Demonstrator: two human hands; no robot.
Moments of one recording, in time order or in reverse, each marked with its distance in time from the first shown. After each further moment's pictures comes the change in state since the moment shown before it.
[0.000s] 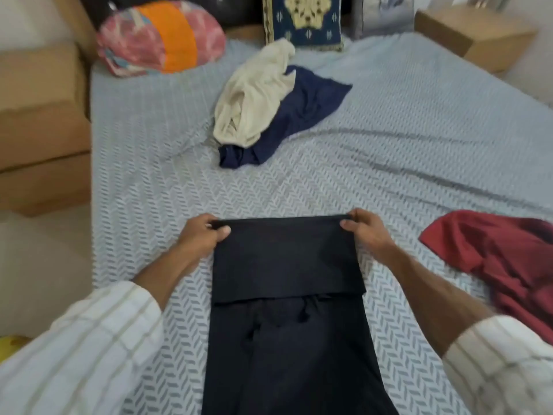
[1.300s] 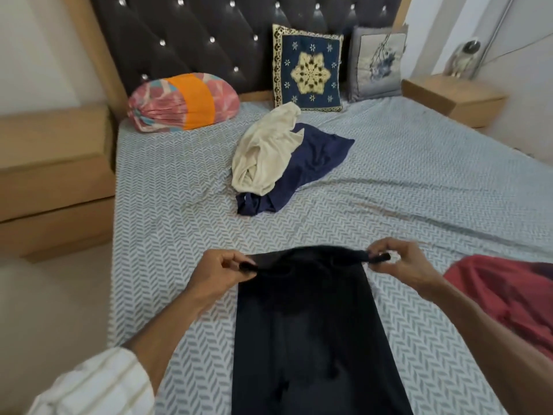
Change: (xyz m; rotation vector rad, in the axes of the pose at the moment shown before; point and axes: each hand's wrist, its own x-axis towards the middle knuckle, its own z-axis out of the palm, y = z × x) left_hand -0.011 0.026 -0.037 -0.074 -0.160 0.282; right_hand -0.019 -0.047 -0.035 -0.082 -0.046 -0.323
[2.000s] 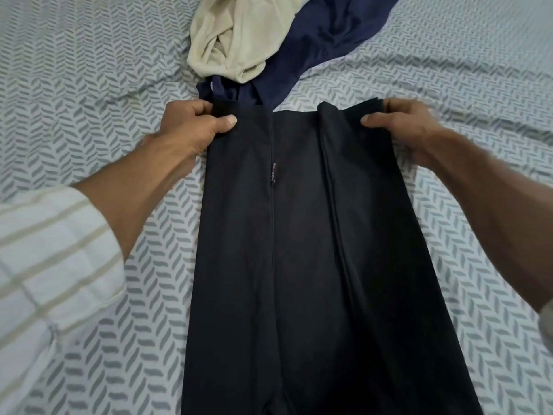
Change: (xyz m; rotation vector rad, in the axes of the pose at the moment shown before) left_hand 0.200 -0.051 0.035 -0.064 0.252 -0.095; right_hand 0.194 0.064 0.057 0.239 0.100 0.257
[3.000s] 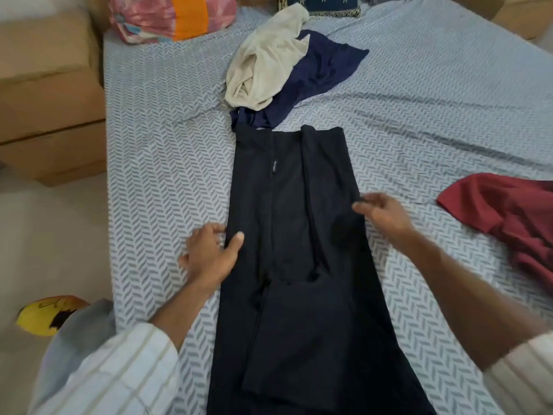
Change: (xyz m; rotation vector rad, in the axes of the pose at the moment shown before) left_hand -0.294 -0.064 -0.044 0.489 0.169 -0.057; right_hand -0.232 0.049 -0.030 -0.128 0.073 0.104
